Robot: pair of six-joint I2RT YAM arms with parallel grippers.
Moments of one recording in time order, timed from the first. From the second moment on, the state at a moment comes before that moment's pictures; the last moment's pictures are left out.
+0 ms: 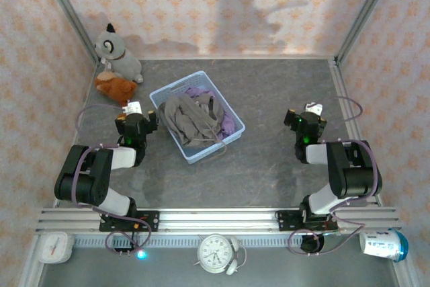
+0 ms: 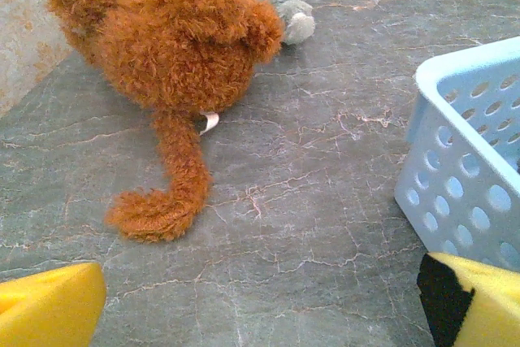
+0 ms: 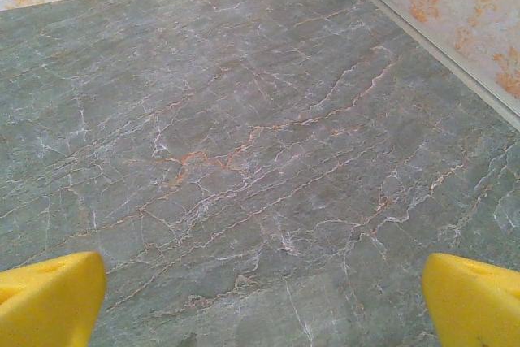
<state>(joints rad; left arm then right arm) -0.06 1.49 0.40 0.65 -0.40 -0.12 0.03 1.54 0.41 0.67 0.30 0.19</state>
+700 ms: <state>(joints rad) -0.07 1.25 0.74 0.10 -0.45 -0.21 0.03 1.27 0.69 0.06 0.32 0.32</state>
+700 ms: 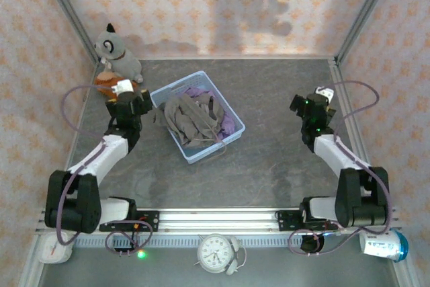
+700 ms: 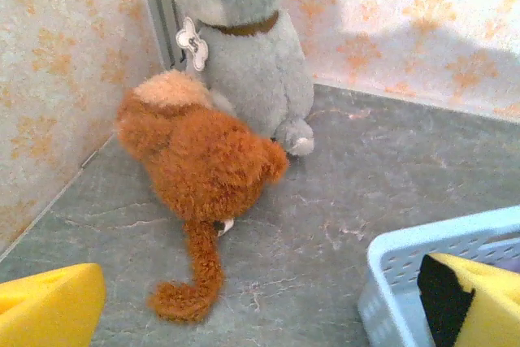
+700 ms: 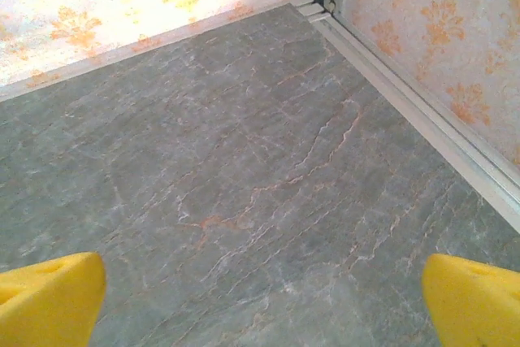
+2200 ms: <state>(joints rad) -0.18 1.10 0.77 -0.67 -0.16 -0.89 0.53 1.68 1.17 -0.67 0.05 0.88</state>
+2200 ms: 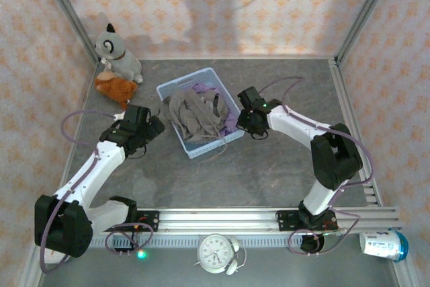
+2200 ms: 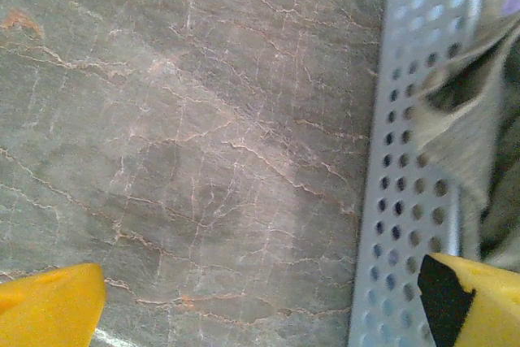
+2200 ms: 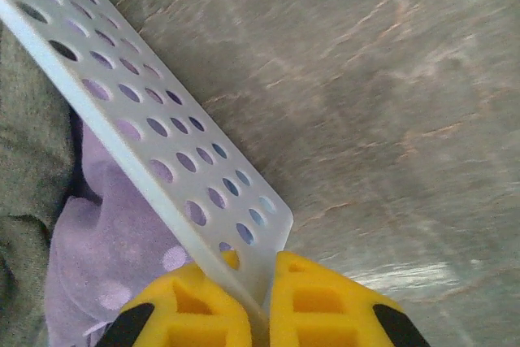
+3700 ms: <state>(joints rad) -0.49 1.59 1.23 -0.65 -0.08 -0.88 0.11 1.61 1.44 -1.01 0.04 0.42</state>
